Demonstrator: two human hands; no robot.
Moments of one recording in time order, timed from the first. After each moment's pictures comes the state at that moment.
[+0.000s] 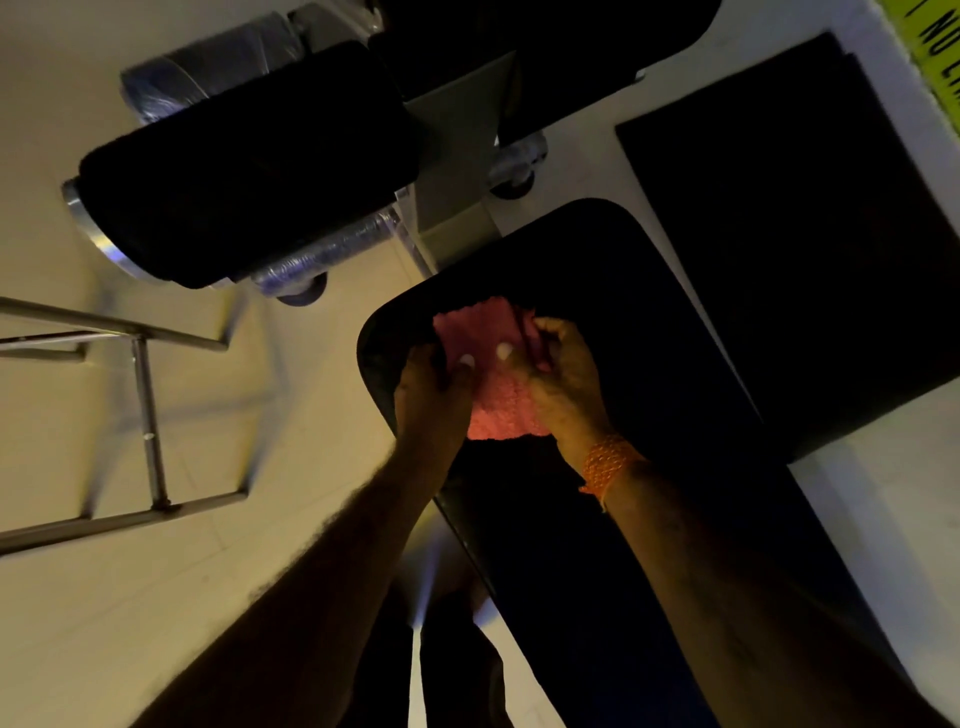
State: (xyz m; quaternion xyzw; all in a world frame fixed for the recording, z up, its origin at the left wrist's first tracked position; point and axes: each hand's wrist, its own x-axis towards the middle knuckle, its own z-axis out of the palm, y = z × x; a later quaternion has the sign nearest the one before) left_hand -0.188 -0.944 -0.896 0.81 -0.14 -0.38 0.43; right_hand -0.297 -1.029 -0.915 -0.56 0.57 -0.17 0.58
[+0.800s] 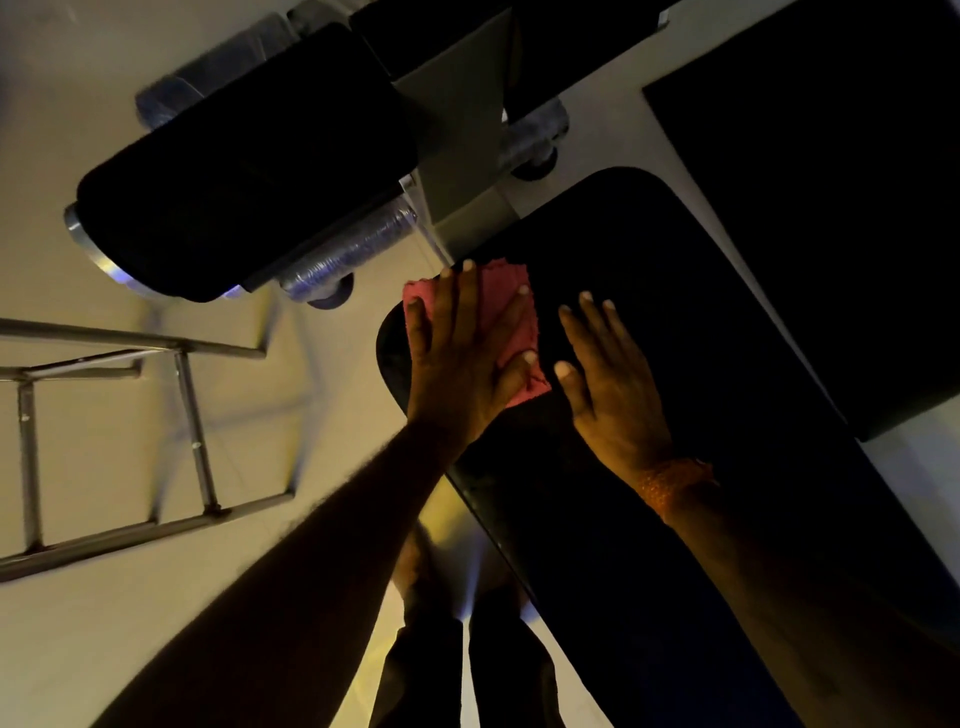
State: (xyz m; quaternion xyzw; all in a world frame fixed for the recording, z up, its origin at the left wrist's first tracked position) left_hand -0.155 -0.955 -0.958 0.78 -0.61 -0.11 0.01; right_hand -0.342 -1.029 -0.945 -0.85 0.43 -0.06 0.29
